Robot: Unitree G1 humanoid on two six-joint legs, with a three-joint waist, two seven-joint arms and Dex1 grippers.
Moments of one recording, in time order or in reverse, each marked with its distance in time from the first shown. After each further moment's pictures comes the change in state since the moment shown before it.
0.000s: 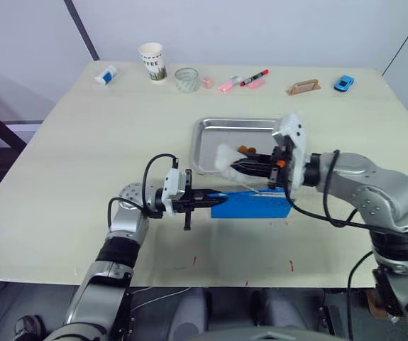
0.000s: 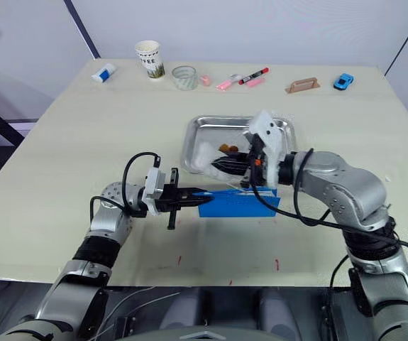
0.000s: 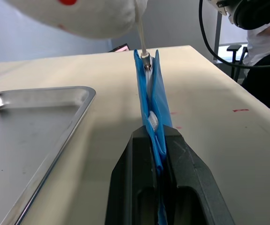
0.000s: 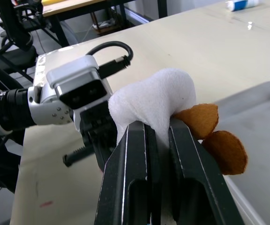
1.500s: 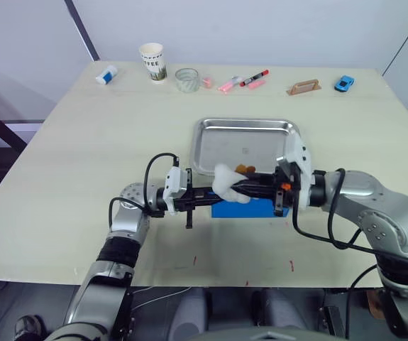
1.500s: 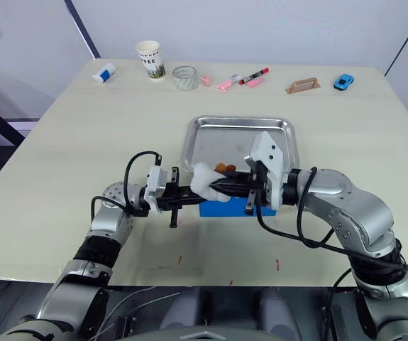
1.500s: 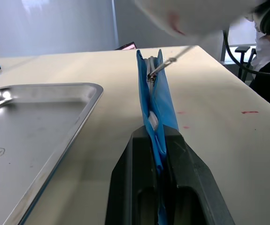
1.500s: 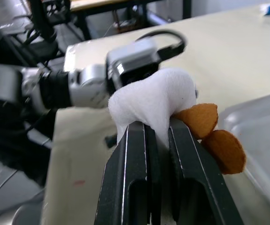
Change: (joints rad) left arm -0.001 -0.001 -0.001 -0.011 0.010 0.038 0.044; right arm 0.178 -0.087 0.000 -0.195 -0.030 -0.053 0.137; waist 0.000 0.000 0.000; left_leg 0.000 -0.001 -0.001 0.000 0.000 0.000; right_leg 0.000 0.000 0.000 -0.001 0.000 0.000
